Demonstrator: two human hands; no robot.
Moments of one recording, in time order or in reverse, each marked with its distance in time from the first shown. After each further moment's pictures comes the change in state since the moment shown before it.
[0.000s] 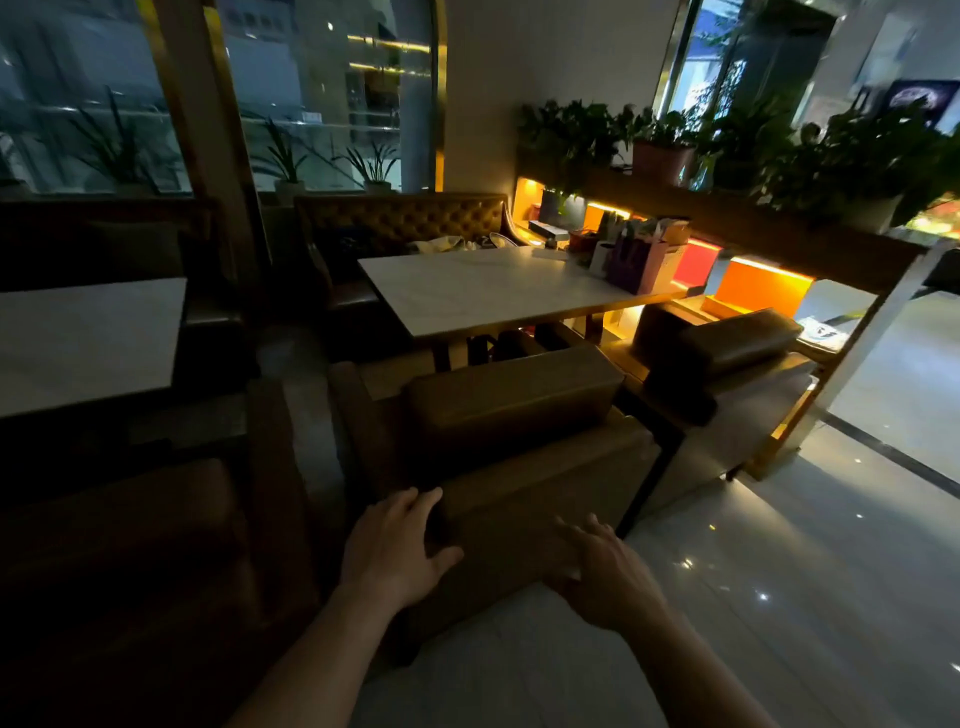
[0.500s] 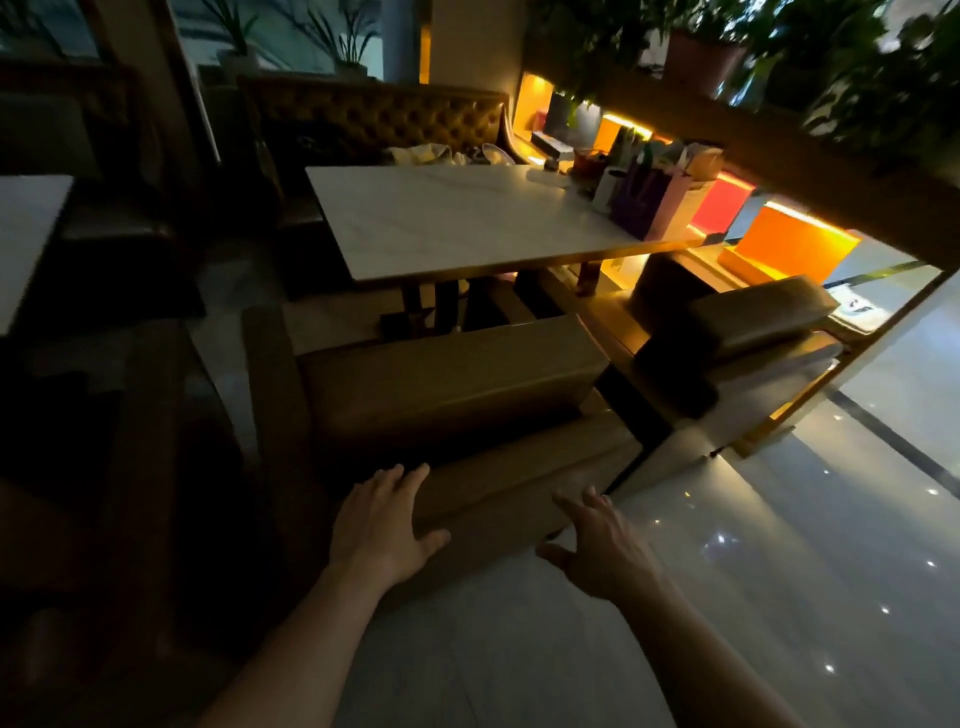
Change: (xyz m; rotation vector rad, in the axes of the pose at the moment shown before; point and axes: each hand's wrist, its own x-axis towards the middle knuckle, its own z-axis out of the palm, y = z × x) left_hand 0.233 0.082 0.092 0.007 -0.091 -0.100; right_hand 0.223 0.149 -0.040 -0.129 -0.115 0.018
